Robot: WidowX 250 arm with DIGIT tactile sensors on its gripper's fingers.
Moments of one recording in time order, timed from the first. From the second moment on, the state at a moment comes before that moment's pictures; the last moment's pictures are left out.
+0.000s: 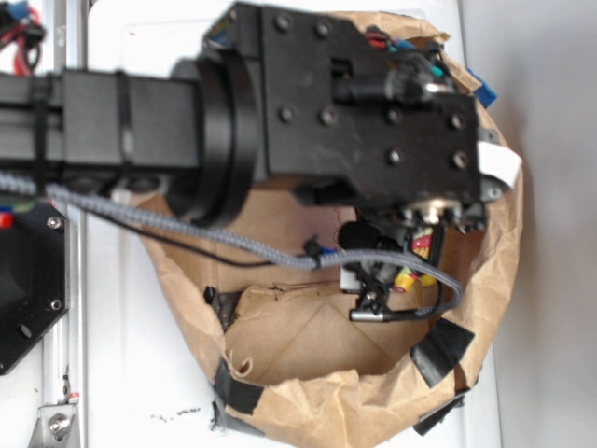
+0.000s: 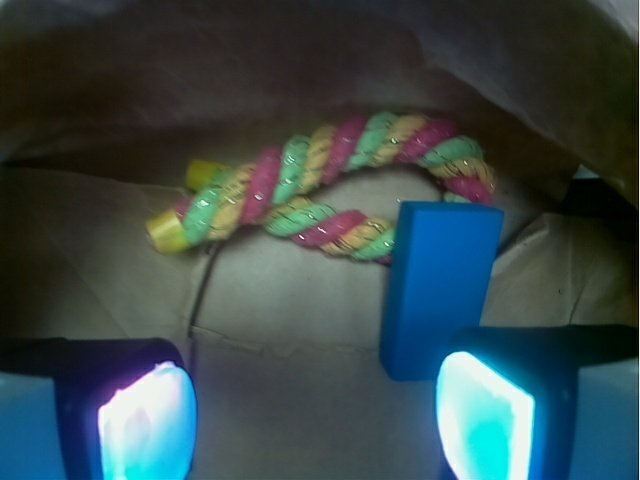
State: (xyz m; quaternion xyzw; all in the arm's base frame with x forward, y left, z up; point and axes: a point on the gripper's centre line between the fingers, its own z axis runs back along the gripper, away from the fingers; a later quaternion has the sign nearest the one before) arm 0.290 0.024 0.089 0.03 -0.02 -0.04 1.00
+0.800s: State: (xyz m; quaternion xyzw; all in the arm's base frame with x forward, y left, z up) arm 0.298 0.055 0.070 0.01 -0.02 -0.05 1.00
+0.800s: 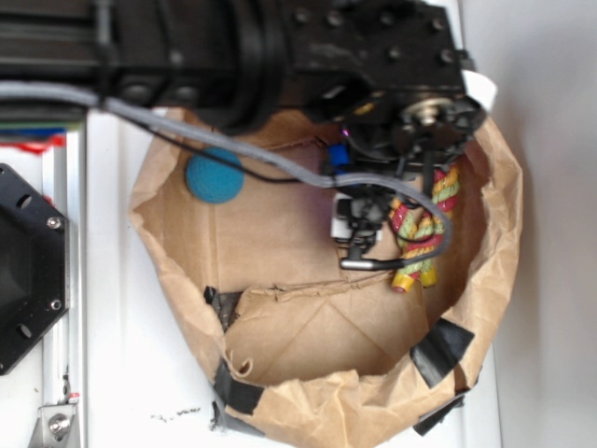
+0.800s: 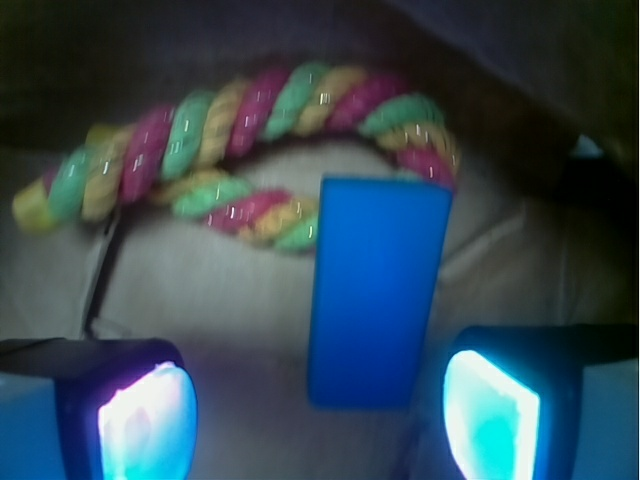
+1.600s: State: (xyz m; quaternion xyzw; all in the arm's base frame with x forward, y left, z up) arm 0.317 0.055 0.053 0.01 0.00 -0.05 1.00
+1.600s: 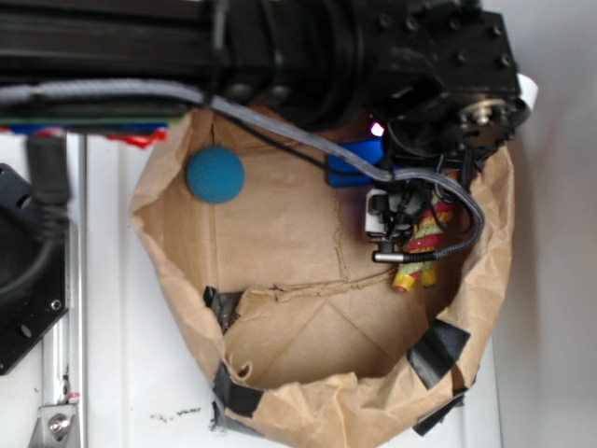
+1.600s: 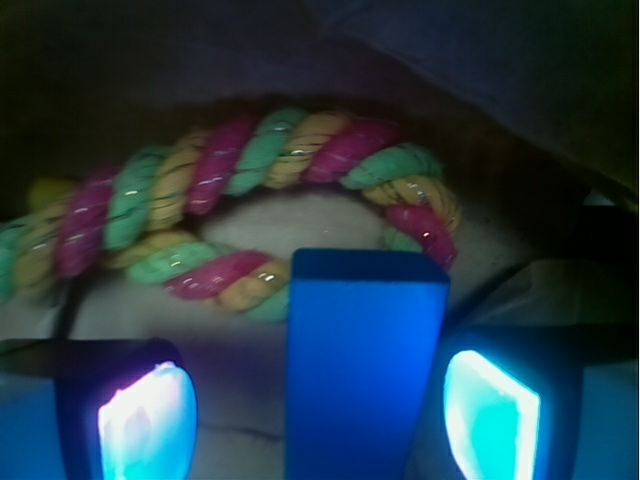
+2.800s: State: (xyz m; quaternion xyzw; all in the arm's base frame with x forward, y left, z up) arm 0.321 0.050 0.044 0.03 0.01 -0.06 1.00
